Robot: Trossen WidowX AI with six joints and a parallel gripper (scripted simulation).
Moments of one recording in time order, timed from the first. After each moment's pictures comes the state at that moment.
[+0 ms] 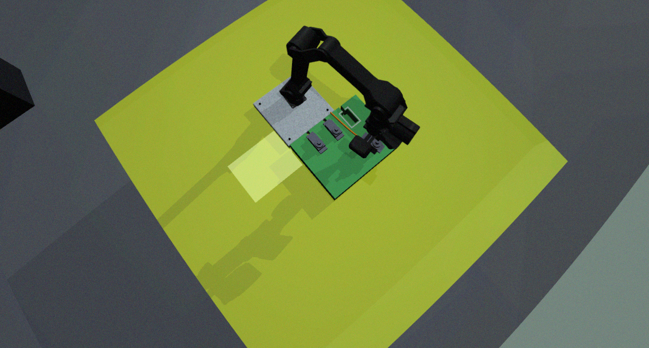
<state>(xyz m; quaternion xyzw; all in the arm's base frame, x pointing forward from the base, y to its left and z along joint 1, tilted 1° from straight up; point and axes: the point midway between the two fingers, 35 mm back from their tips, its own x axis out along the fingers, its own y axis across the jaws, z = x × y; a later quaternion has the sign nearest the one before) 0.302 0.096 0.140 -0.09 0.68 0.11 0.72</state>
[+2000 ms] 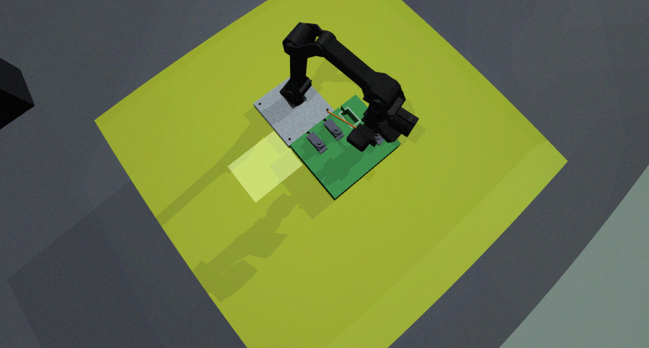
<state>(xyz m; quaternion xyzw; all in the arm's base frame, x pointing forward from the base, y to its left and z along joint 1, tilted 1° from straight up) 0.283 0.101 0.149 -0.09 0.69 0.10 0.71</state>
